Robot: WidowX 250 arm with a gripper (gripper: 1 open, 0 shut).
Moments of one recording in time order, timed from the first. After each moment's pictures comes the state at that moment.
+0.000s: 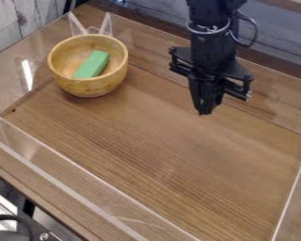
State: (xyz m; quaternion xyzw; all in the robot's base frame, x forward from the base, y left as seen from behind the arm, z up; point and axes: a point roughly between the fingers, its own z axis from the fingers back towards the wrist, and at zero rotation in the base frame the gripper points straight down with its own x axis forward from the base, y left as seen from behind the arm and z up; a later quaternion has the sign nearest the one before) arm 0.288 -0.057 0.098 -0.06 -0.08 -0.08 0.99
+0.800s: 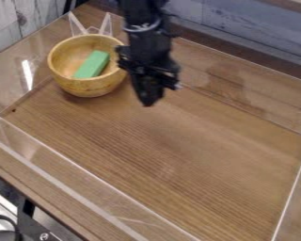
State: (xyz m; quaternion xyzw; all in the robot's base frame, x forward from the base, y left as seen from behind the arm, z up) arm 0.278 0.054 0.076 -0.05 -0.05 -0.03 1.00
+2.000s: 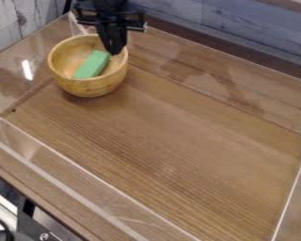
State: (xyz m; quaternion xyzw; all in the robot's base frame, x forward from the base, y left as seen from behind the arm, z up) arm 0.319 0.115 0.106 -0.03 -0.09 0.11 0.99
